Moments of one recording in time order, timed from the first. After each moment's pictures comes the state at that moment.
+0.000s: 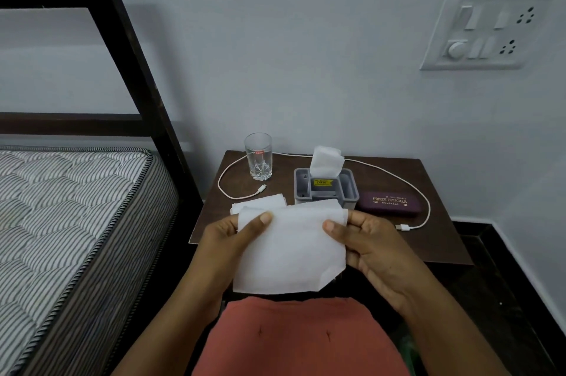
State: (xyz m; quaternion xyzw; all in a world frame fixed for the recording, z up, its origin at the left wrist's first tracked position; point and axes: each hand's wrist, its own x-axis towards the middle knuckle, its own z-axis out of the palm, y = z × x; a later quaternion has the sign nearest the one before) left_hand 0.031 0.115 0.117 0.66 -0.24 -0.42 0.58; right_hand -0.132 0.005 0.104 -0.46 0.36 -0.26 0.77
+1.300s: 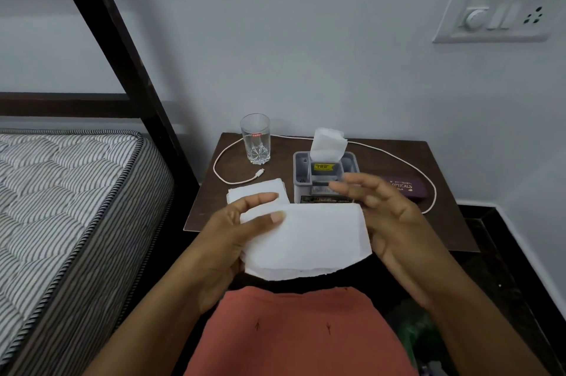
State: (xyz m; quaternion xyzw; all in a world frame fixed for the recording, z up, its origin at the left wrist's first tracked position) left_hand 0.041 0.100 0.106 0.59 -0.22 -0.54 0.55; right_hand -0.143 -0.010 0.104 -0.50 0.28 -0.31 0.76
